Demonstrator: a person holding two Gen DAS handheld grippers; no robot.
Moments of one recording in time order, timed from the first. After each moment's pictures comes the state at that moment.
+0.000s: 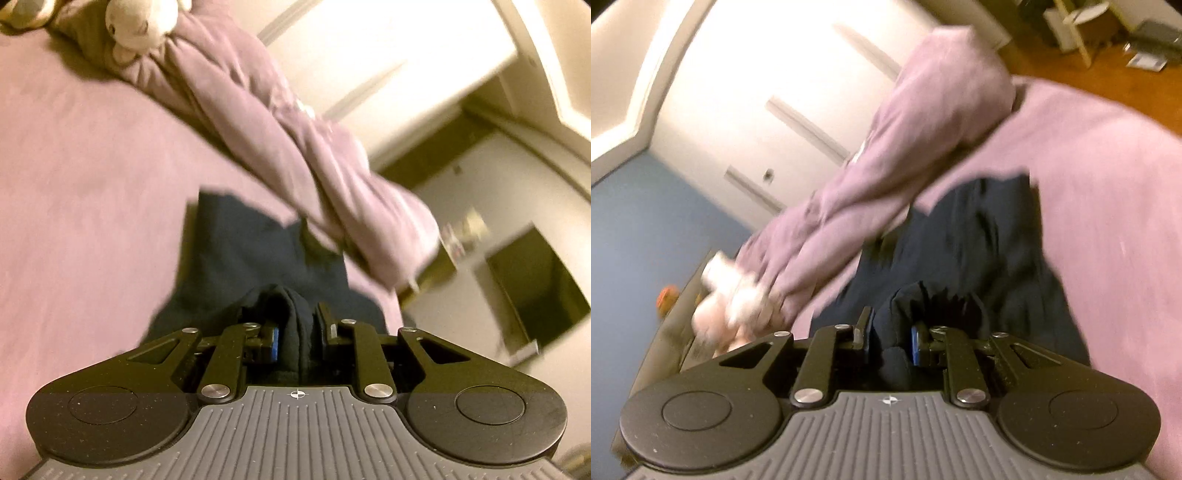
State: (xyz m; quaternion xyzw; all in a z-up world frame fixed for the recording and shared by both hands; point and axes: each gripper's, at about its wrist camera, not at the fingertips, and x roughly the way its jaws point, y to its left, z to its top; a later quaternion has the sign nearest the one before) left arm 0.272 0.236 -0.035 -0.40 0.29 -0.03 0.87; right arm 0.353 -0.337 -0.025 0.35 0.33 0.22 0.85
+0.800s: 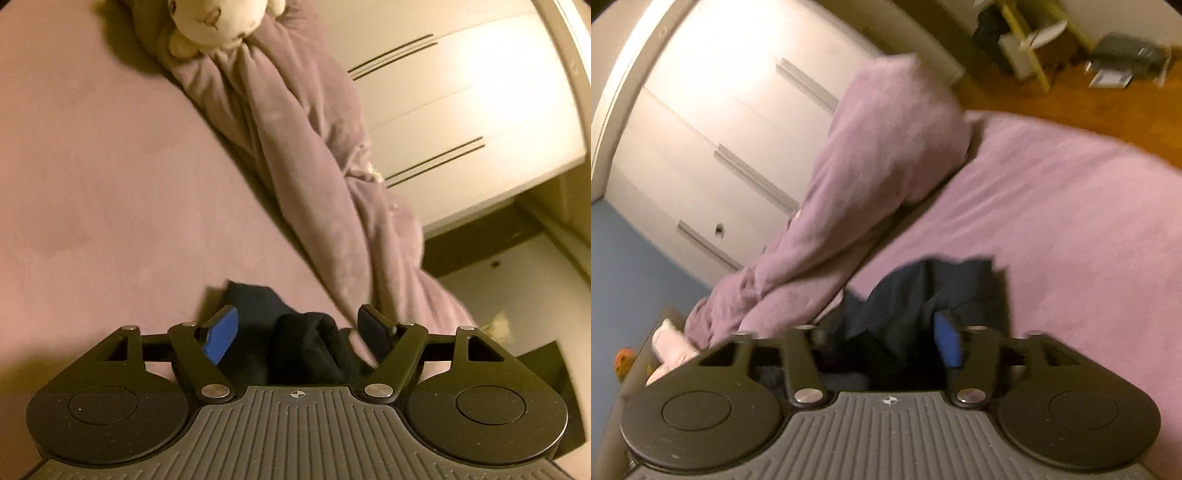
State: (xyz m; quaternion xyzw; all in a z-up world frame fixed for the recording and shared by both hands) left arm 0.395 0.311 -0.087 -0.49 0.26 0.06 0.83; right arm 0.463 -0.357 -0.068 0.38 0.28 0.13 0.87
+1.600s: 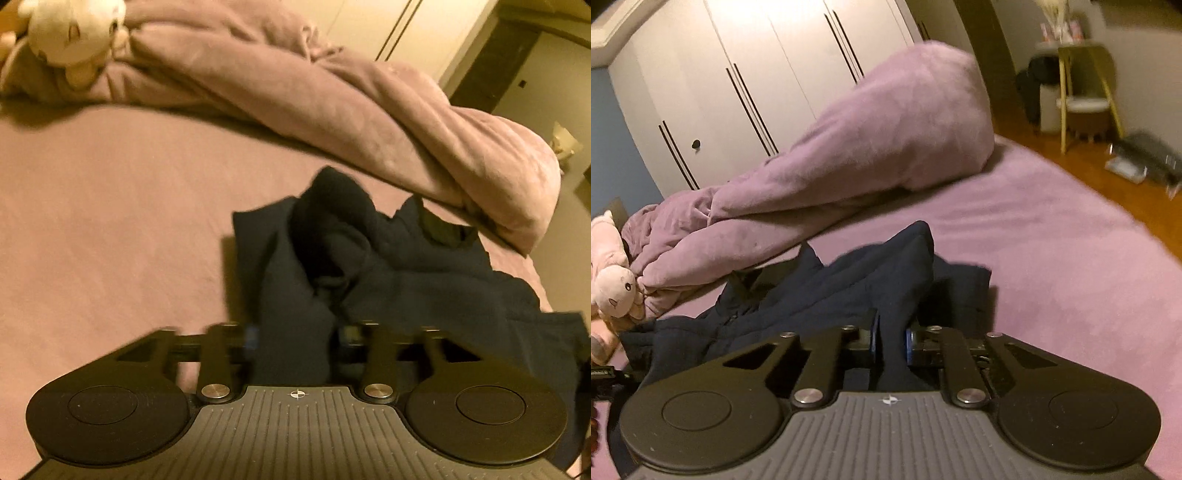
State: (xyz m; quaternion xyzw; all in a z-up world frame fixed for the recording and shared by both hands) left arm 0.437 0.224 -0.118 -0.21 0.38 0.04 0.90; right arm 0.482 -0.282 -0.073 0.15 0.30 0.12 0.93
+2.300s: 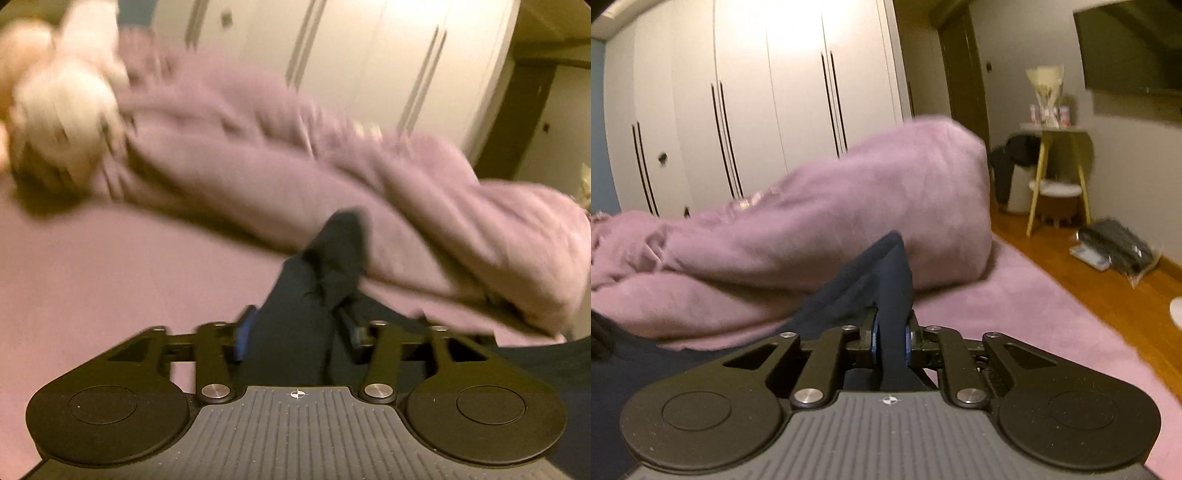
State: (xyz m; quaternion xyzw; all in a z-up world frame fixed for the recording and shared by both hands) left arm 0.524 0.193 -0.080 -0.19 0.31 0.12 0.92; right arm 0.571 -0.225 -0.038 0.07 0.24 0.03 0.97
